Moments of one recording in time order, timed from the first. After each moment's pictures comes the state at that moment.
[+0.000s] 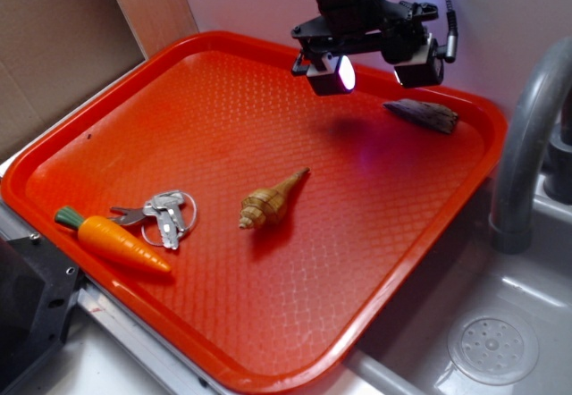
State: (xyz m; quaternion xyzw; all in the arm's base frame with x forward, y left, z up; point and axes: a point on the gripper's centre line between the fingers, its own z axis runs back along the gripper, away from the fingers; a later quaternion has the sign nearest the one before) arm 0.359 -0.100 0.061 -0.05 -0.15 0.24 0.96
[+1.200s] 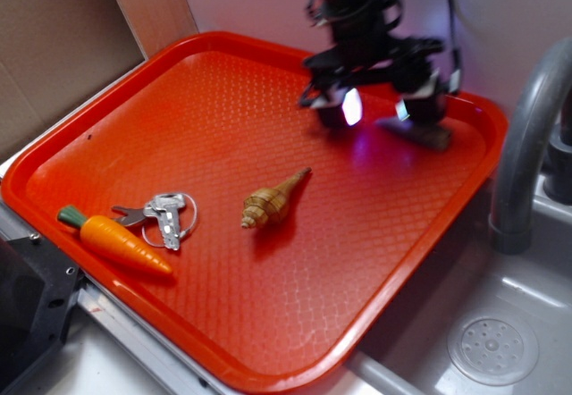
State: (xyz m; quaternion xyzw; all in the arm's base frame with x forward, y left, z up) arm 0.310 -0.113 0.031 -0.07 -0.02 0.23 0.97
